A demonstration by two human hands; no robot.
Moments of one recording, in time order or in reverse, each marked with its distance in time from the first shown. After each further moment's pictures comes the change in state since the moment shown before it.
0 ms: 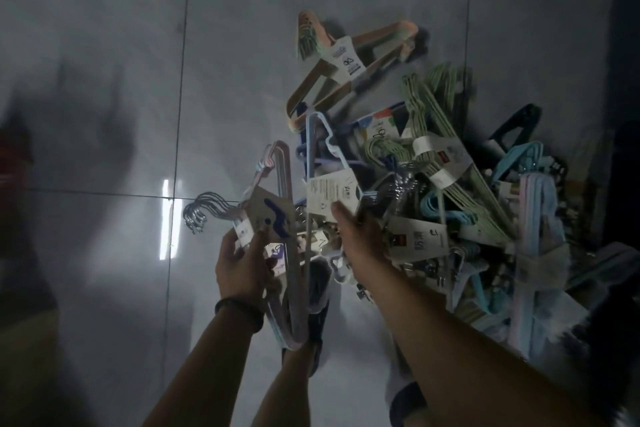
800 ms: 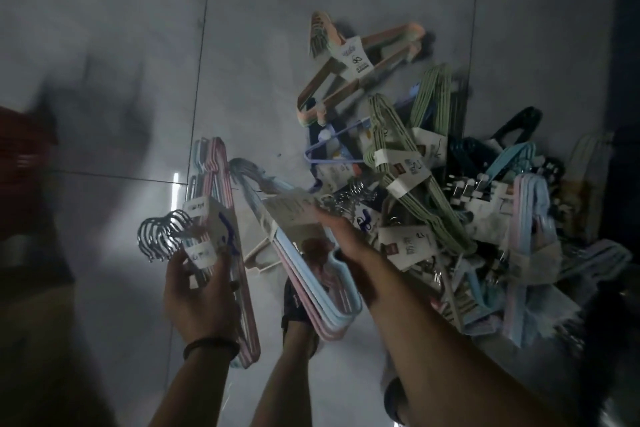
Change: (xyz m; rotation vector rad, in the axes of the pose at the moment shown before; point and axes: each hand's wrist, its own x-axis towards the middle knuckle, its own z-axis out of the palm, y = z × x) left_hand -0.071 0.011 -0.063 0.144 0.294 0.354; right_hand -0.063 -0.036 -0.017 0.071 -0.630 0.215
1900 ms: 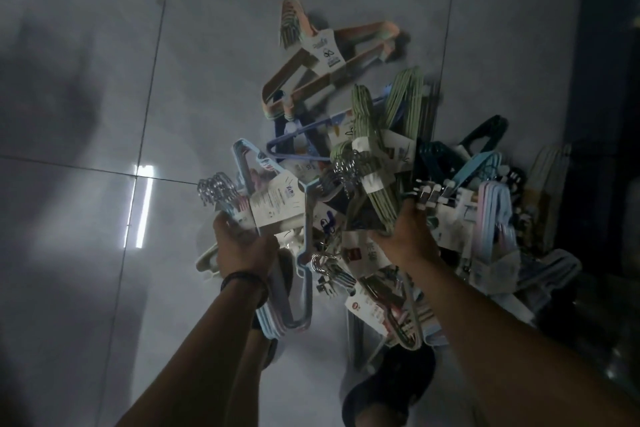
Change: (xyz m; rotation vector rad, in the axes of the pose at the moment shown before) left_hand -0.006 -0.022 0.138 0.179 -0.169 -0.376; right_hand -0.005 0.010 -0.170 -1.150 0.856 -0.043
